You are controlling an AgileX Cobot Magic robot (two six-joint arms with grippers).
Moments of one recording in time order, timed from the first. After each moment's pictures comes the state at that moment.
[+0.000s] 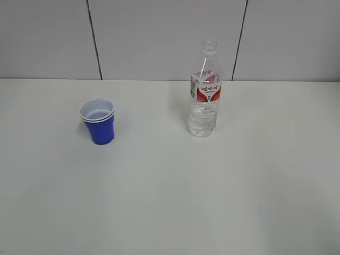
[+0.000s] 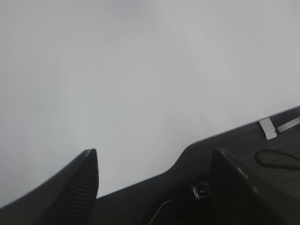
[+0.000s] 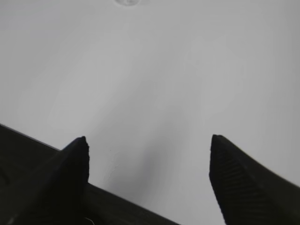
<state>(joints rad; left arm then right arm) -0.47 0.26 -0.56 -0.02 1.19 -0.17 0.41 0.18 -0.59 -0.16 1.16 -0.02</state>
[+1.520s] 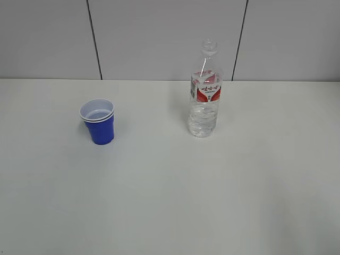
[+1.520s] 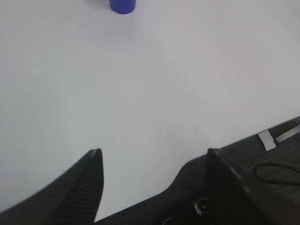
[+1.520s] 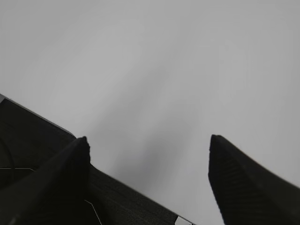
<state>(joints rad) -0.47 0.26 -0.53 -0.04 1.10 -0.13 0.41 0.18 -0.50 -0.11 1.14 -0.11</state>
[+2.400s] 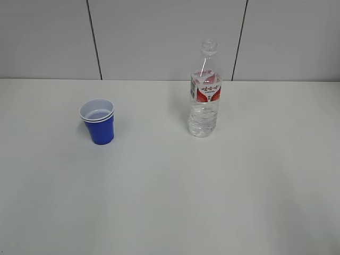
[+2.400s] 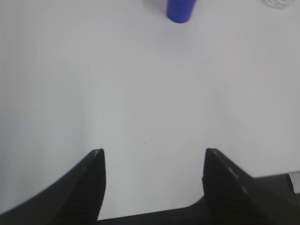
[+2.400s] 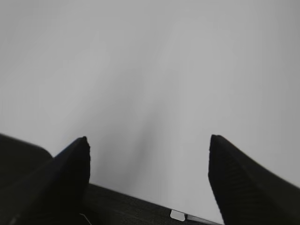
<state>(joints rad) -0.22 0.24 -0.53 -0.04 1.10 -0.13 0.20 0.17 -0.50 -0.11 1.14 -0.11</state>
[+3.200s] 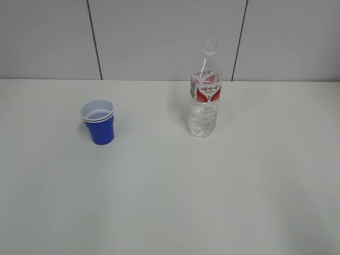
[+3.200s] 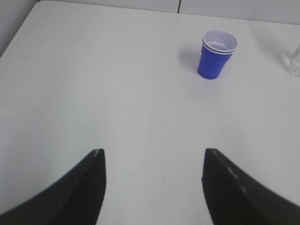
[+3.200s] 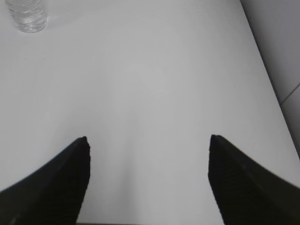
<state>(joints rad) -0.05 0.02 -0.53 -0.04 1.10 -0.12 -0.02 -0.02 -0.50 -0.14 1.14 -0.11</state>
